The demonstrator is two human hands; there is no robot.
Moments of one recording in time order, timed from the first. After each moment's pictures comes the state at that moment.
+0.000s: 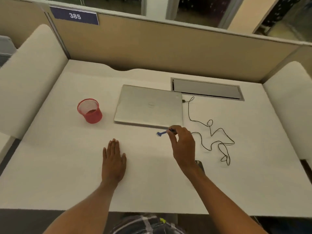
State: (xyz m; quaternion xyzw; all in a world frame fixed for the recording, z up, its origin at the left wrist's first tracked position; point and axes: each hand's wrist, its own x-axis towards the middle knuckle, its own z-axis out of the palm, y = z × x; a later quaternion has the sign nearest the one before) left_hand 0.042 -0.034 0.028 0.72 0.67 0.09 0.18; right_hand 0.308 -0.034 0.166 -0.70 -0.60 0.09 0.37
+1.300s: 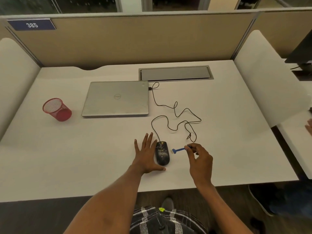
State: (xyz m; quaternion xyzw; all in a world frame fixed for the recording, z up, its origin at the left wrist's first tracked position) left_hand 0.300 -0.107 0.057 0.84 0.48 -0.12 0.21; right_hand 0.501 -0.218 0.112 -0.77 -0.43 0.16 0.44
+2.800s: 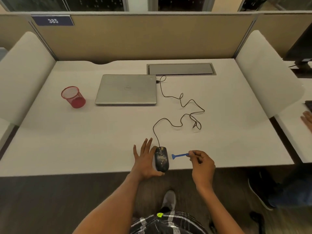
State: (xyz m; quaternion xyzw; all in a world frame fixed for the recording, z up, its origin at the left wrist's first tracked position) left_hand 0.228 -0.203 0.057 0.84 0.49 -0.06 0.23; right_hand 0.441 -0.307 0.118 -0.76 -0.28 0.28 0.52
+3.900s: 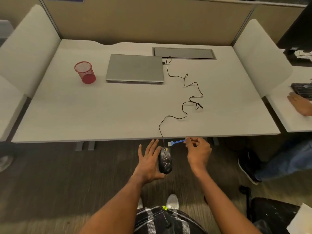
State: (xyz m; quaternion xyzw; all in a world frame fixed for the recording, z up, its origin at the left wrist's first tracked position) left_hand 0.142 -0.345 0.049 0.87 0.43 -0.01 0.25; right_hand 0.339 -0.381 0.144 -0.81 -0.28 0.22 0.47
